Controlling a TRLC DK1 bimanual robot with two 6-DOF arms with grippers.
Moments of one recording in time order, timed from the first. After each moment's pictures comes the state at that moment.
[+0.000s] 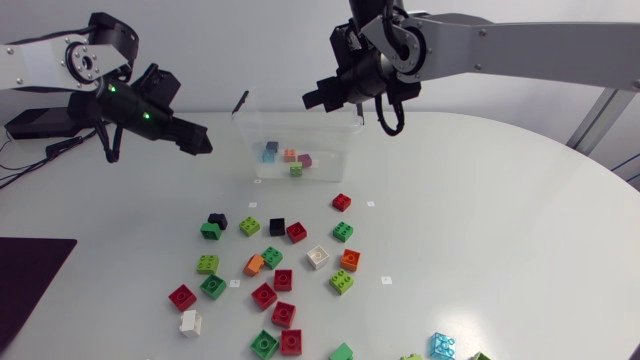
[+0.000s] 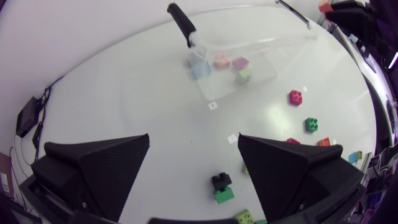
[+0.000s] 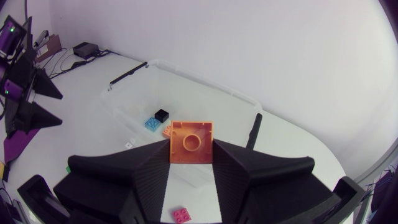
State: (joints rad) left arm -0.04 1.78 1.44 -0.63 0.21 0.36; right arm 0.52 1.95 1.69 -0.33 0.11 -0.05
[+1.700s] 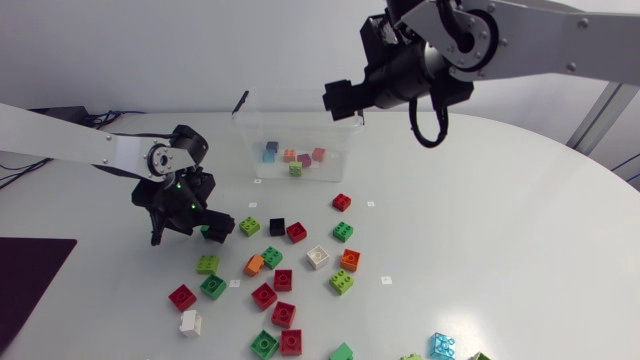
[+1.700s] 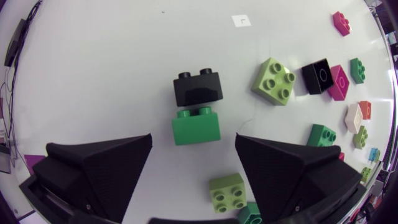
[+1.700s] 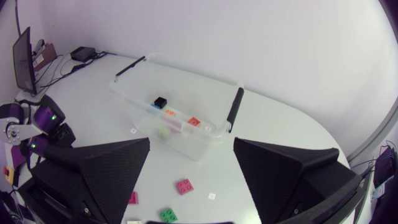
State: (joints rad) left arm -0.19 1.91 1.11 -0.58 -0.04 0.05; right arm 0.54 1.69 1.46 -0.40 0.16 0.05
